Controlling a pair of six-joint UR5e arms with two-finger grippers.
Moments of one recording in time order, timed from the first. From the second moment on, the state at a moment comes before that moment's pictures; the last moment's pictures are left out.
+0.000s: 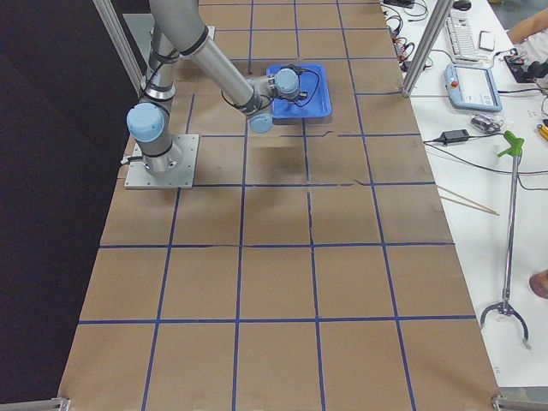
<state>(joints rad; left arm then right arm) -1.58 -1.52 -1.55 -1.57 1.61 -0.01 1.62 -1.14 2.16 -2.78 -0.94 -1.35</state>
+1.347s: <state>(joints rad) -1.58 -1.50 -1.55 -1.57 1.60 -0.01 1.61 -1.23 2.09 -2.65 -1.03 -1.27</state>
